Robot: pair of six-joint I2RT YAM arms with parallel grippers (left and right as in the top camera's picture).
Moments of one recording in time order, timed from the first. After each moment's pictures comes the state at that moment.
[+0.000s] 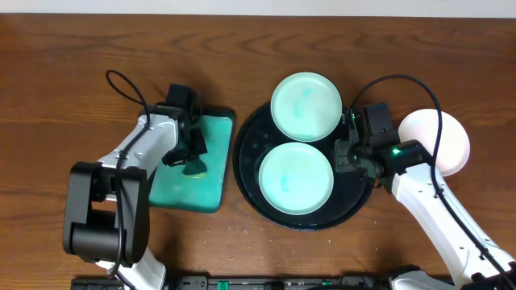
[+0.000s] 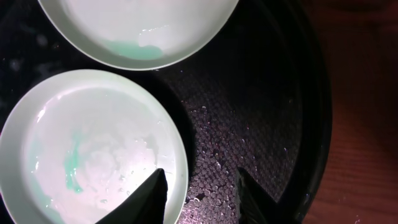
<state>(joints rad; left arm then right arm) -0.15 1.81 1.09 -0.77 0.00 -0.45 0.30 1.37 0.92 -0.70 0.00 0.25</state>
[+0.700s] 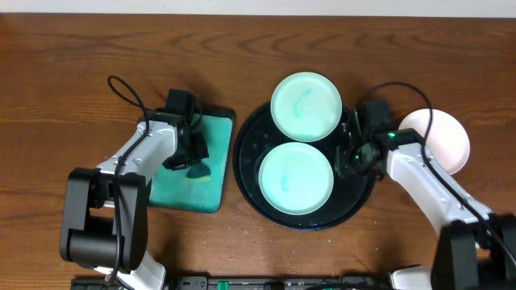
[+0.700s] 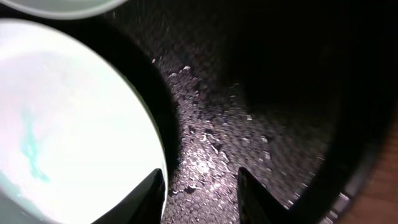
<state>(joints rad) -0.15 1.78 1.02 -0.71 0.05 -0.43 0.20 1.57 0.92 -0.73 -0.14 0.20</state>
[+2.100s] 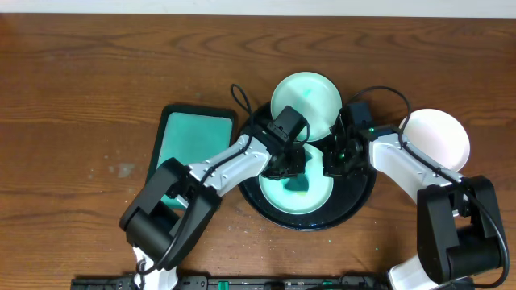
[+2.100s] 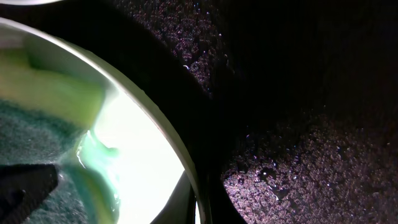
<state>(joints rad) -0.72 1.94 1.20 -0.53 0.30 -0.75 0.25 1.74 0.94 -0.65 -0.23 0.30</state>
